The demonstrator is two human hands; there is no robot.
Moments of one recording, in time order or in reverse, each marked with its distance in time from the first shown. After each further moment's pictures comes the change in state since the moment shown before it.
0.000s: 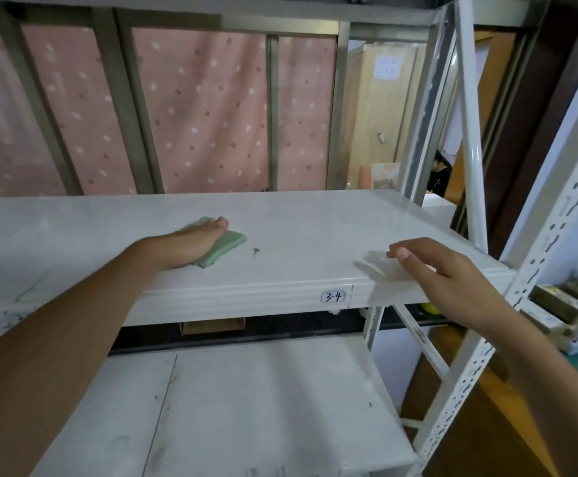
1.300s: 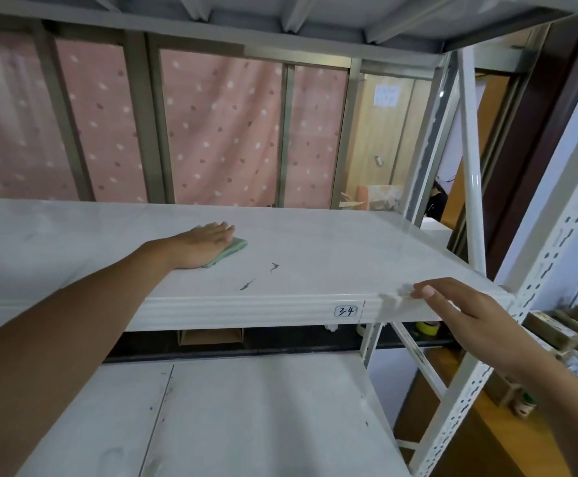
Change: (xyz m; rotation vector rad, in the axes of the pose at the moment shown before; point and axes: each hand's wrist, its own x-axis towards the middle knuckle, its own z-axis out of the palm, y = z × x) left_hand 0.018 -0.024 -0.016 0.231 -0.012 0.106; right_hand -0.029 0.000 -0.010 -0.087 -0.035 0.041
